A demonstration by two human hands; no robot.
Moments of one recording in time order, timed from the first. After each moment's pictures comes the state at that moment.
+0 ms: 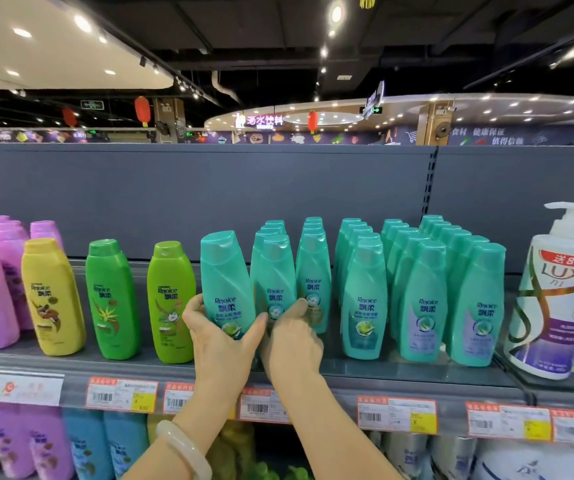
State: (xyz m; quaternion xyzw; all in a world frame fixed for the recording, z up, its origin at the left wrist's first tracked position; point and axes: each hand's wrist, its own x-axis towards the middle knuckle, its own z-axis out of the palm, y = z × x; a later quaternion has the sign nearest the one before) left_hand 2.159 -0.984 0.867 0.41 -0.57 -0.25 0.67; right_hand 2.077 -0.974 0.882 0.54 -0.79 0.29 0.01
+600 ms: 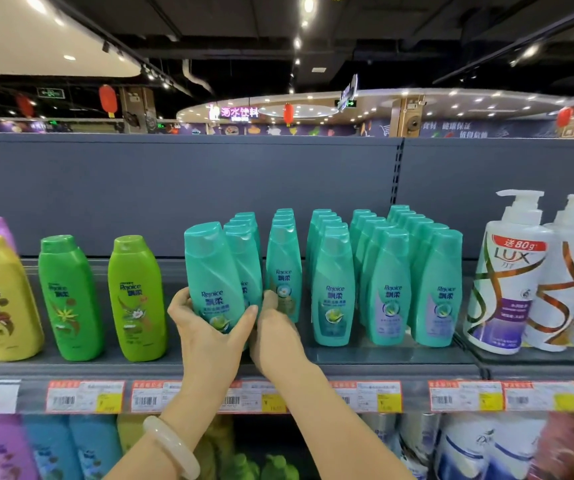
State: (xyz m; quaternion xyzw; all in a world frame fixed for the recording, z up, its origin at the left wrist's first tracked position) left_hand 2.138 -0.972 0.871 0.38 -0.57 -0.29 0.67; right_hand 2.051 -0.961 0.879 0.64 -0.71 0.29 -0.05
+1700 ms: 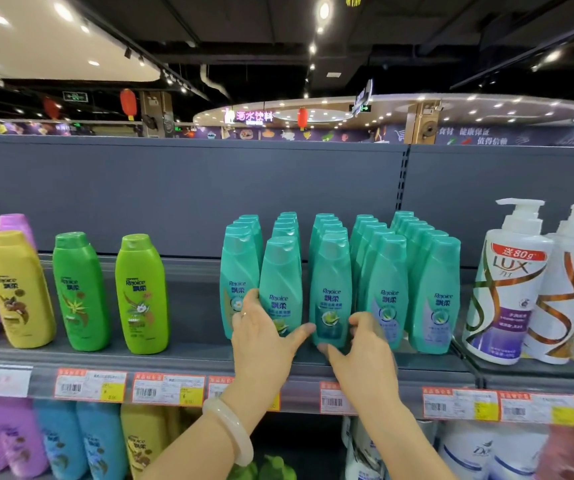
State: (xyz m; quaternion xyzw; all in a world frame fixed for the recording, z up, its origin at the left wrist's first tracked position) left_hand 2.084 -0.953 0.873 0.51 -0.69 -0.17 0.49; right_hand 1.962 -0.903 0.856 0.49 -0.76 0.43 0.01
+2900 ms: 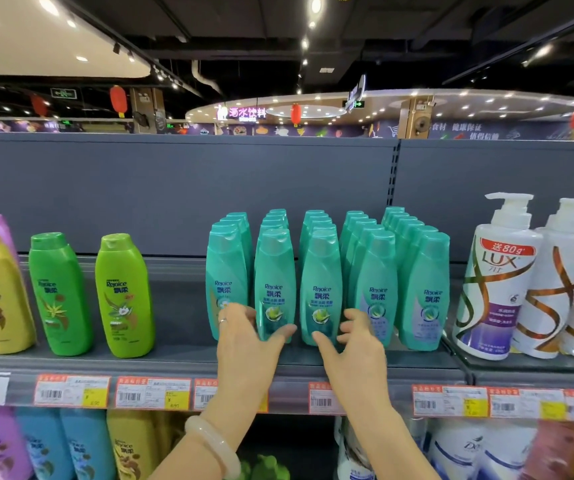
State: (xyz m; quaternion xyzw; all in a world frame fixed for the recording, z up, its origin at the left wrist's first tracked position) left_hand 2.086 -0.951 0.866 0.50 -0.65 -0.20 0.53; right_hand 1.963 -0.900 0.856 0.47 -0.74 0.49 -0.03
